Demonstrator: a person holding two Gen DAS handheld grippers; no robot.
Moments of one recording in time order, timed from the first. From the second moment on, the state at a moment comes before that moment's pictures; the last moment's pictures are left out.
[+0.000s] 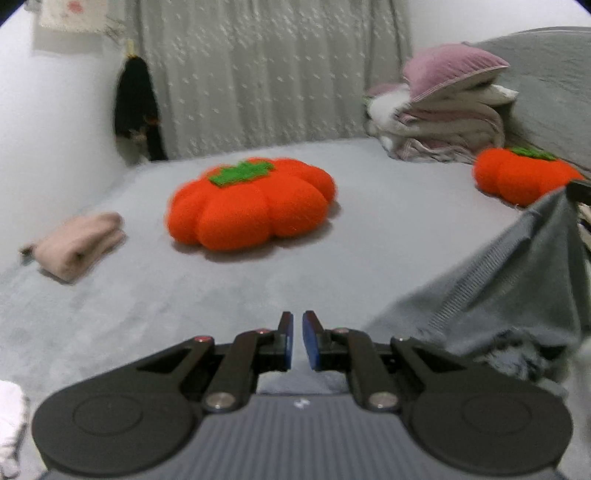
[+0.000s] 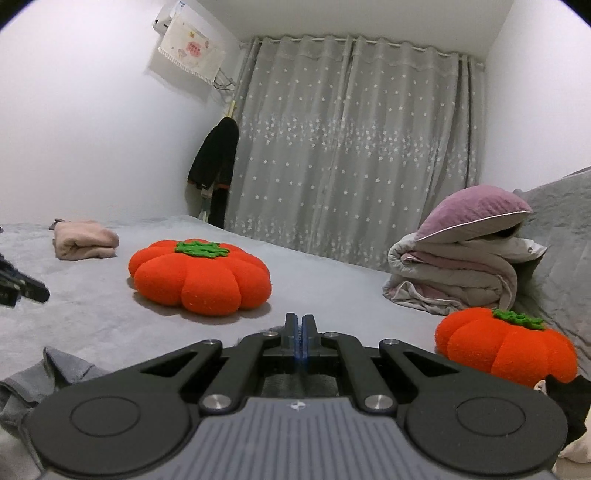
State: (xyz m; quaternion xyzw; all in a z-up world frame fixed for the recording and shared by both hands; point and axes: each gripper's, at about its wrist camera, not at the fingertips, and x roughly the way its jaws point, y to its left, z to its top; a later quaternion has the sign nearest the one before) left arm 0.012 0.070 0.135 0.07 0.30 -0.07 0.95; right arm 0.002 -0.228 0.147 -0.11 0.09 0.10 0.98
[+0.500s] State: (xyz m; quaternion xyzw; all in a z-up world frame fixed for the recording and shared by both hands) left arm 0.029 0.025 0.085 0.20 0.28 -0.20 0.92; right arm 0.003 -0.247 0.135 -0.12 0.13 0.09 0.98
